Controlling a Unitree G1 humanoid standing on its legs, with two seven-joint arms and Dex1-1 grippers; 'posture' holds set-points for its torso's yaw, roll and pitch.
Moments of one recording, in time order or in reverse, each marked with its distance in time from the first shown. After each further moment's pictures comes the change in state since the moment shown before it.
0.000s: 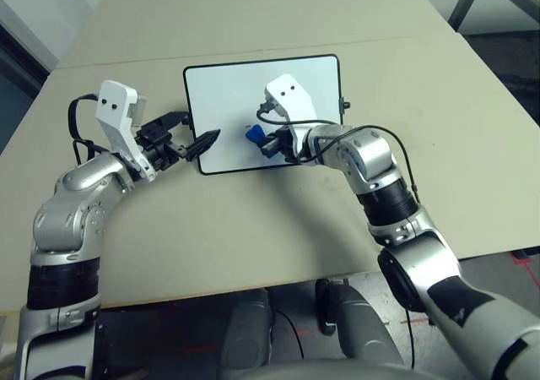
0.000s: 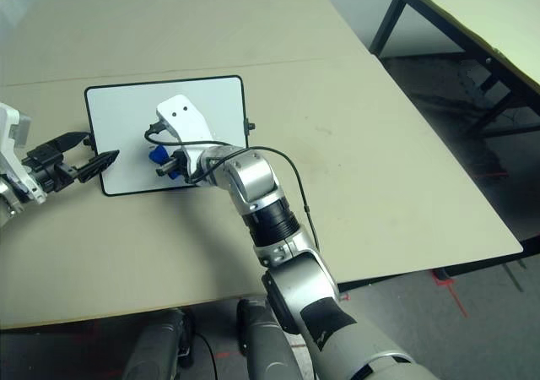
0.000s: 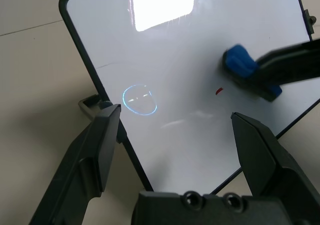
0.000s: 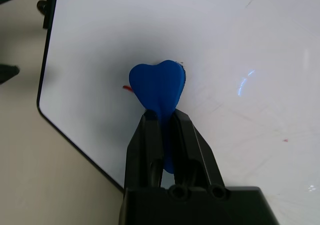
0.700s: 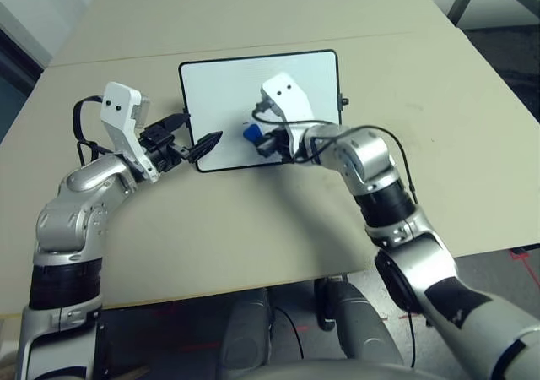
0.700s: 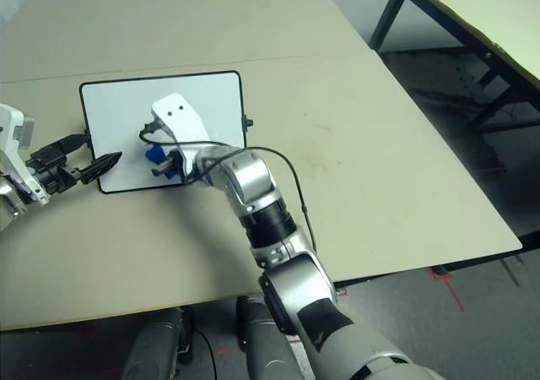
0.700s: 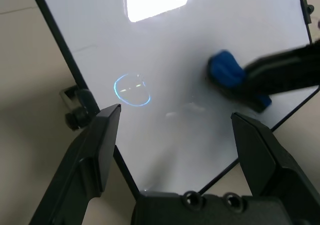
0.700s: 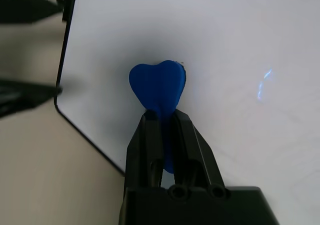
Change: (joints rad) left arm 0.015 -0.013 -0.012 -0.007 -0.008 0.015 0.006; right arm -0.002 0.071 0.013 0.014 0.001 -0.017 -0.018
